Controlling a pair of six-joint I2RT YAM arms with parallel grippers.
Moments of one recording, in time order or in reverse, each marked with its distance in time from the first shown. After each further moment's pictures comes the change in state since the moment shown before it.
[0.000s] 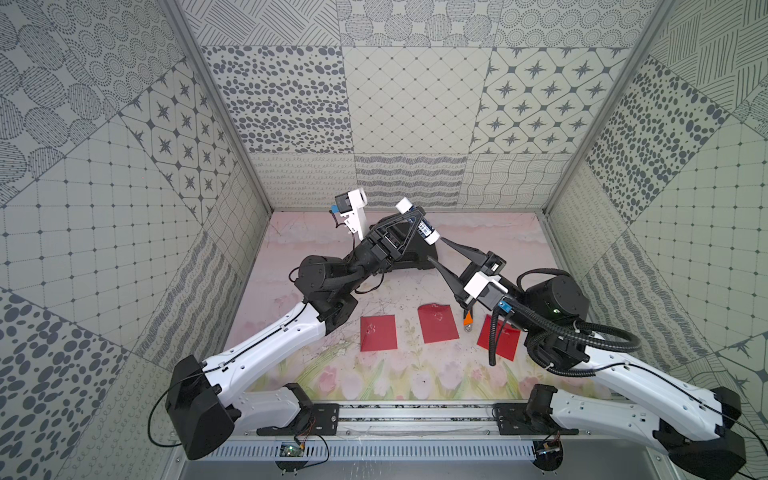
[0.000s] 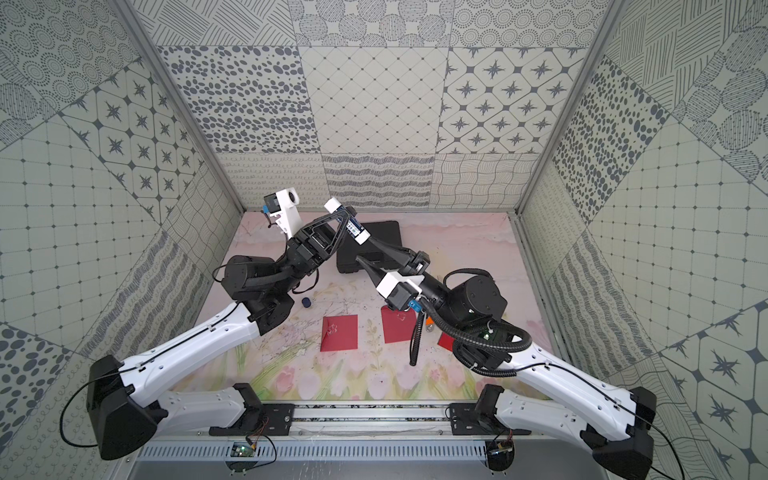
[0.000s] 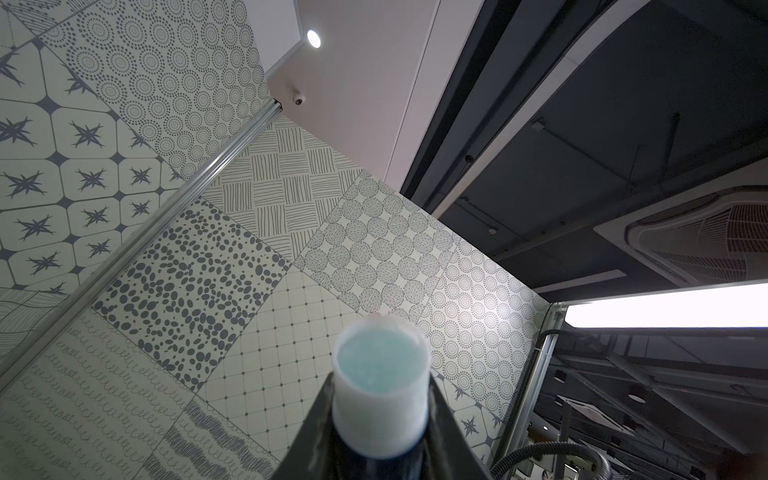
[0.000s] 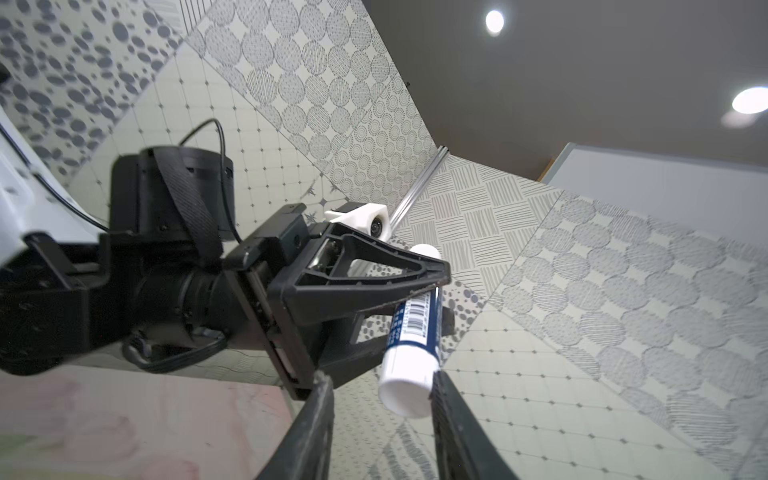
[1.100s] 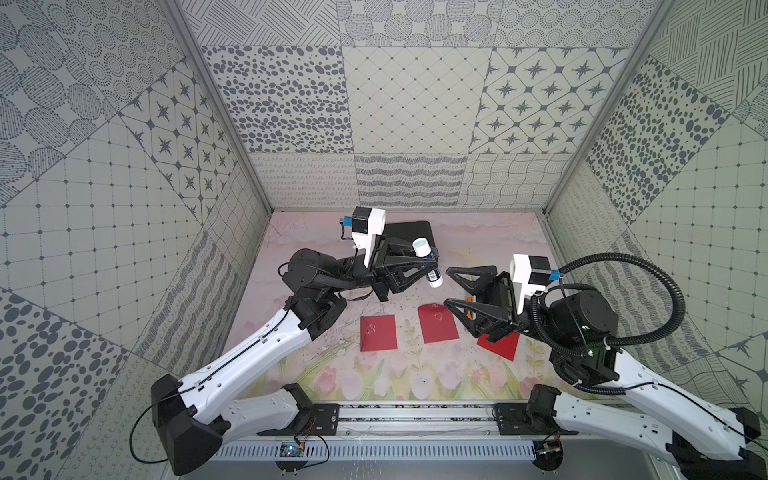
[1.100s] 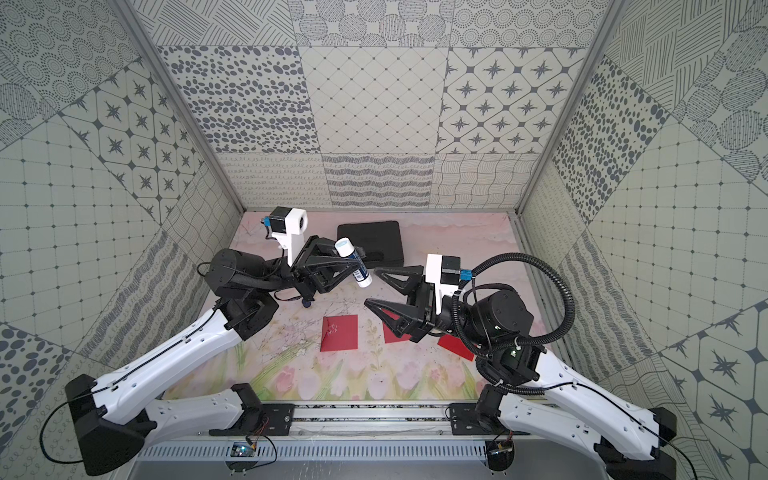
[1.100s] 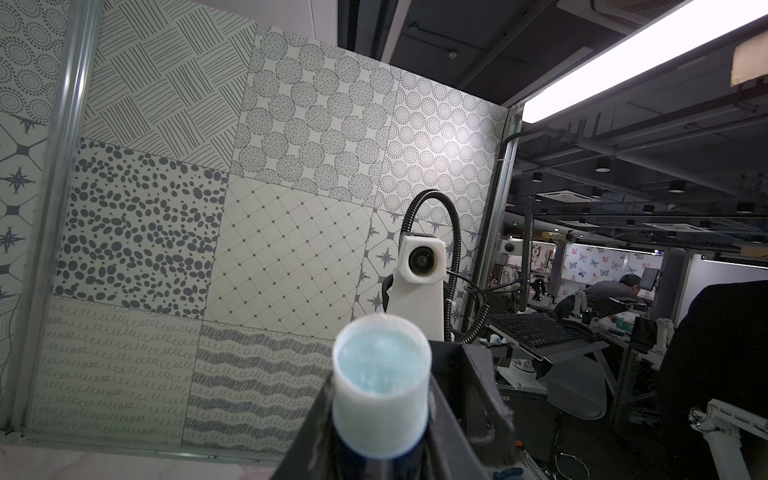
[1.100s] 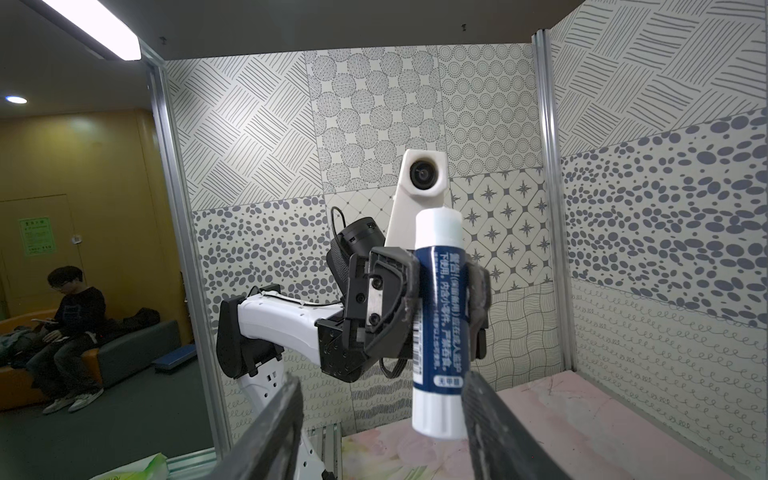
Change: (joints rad) left arm 0.000 -0.076 0.051 -0.274 0.459 0.356; right arm 0.004 -0.128 -0.043 -0.101 -0.222 0.859
